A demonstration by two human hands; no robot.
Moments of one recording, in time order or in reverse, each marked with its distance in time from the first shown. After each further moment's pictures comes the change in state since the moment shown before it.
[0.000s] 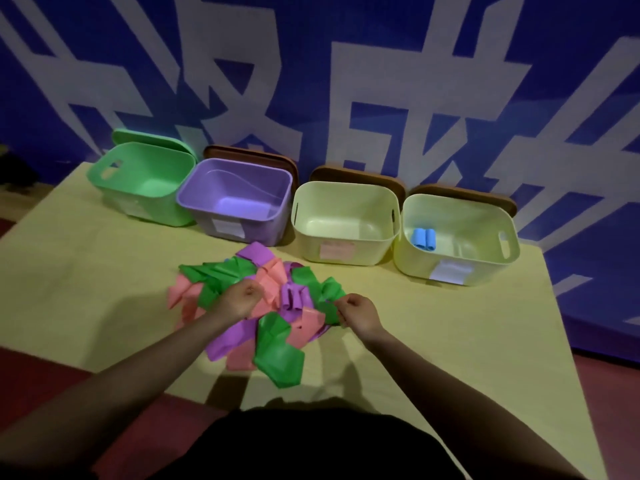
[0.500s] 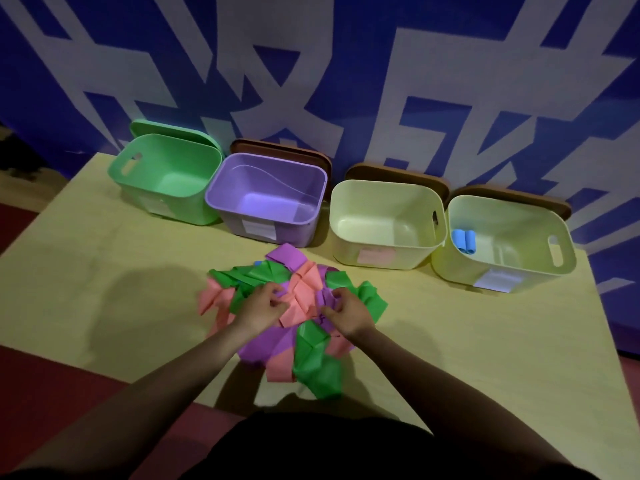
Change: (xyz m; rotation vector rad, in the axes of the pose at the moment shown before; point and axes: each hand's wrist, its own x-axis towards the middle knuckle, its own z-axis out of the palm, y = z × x) left_hand 0.034 -0.041 -0.025 0.180 -0.040 0.156; right_hand 0.028 -0.033 0.089 -0.419 -0.077 -0.143
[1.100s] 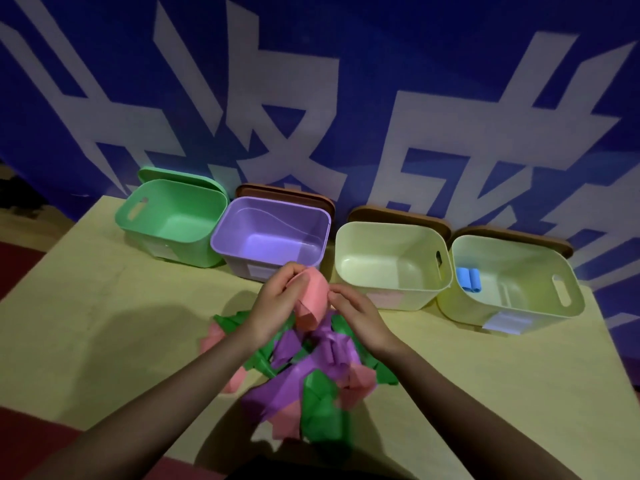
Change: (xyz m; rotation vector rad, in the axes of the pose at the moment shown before) left_hand -0.010 0.107 -0.076 -0.618 0.093 0.383; right_hand -0.006 -0.082 -0.072 0.545 0.019 -0.348
